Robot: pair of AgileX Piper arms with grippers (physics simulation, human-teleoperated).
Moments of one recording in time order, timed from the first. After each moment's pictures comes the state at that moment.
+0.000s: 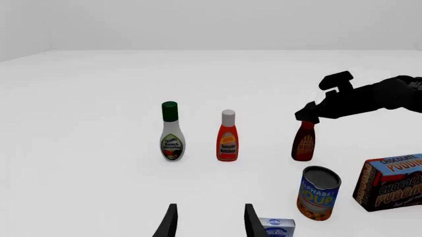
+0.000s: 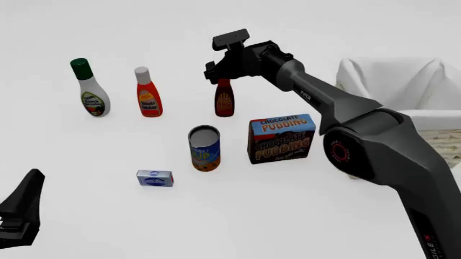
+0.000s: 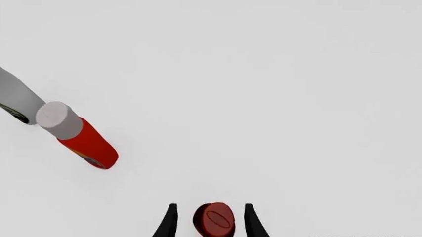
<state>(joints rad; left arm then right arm) 0.00 0.00 0.00 0.00 0.00 0.50 2.50 -2.36 0.51 -0.05</state>
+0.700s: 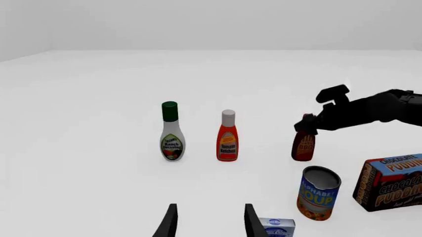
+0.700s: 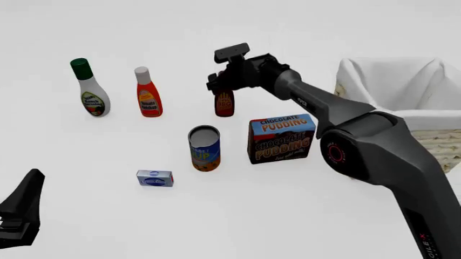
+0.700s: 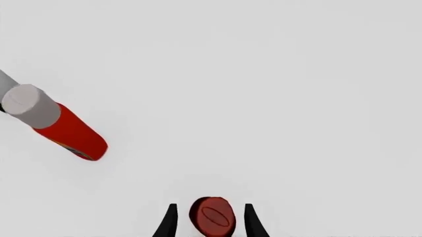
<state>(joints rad) 0.00 0.00 0.00 0.00 0.00 0.49 2.53 -2.32 0.47 -0.03</state>
